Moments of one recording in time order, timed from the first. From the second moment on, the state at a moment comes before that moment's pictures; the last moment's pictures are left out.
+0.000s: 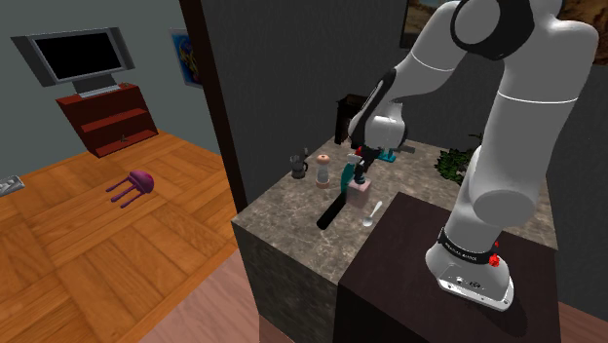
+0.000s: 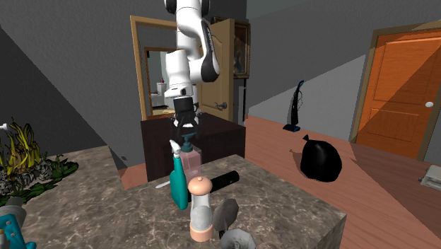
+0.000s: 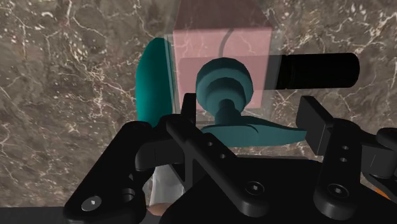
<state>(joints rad) 0.14 0.08 -0.52 -2.70 0.62 2.90 -0.97</state>
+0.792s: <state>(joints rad) 0.07 -0.16 -0.54 -2.73 0.10 2.76 -0.56</state>
